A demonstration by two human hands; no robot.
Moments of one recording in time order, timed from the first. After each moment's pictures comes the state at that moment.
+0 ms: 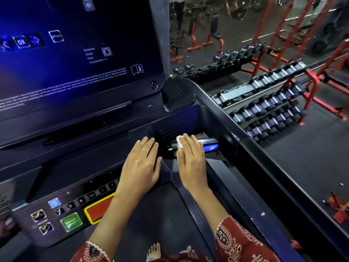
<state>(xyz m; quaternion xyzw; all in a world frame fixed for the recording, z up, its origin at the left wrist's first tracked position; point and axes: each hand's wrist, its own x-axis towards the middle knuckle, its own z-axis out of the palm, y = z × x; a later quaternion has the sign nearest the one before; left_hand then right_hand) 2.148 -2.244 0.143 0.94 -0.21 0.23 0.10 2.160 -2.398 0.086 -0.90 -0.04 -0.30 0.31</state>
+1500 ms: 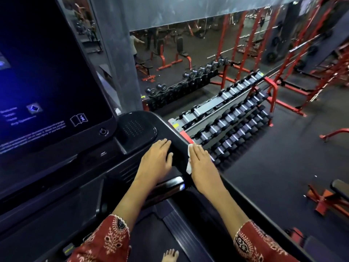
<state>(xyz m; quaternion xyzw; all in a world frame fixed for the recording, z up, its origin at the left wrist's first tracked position) 2.279 -2.389 0.166 0.94 -0.25 0.06 0.21 2.224 -2.542 0.124 -0.98 0.01 -0.13 0.18</state>
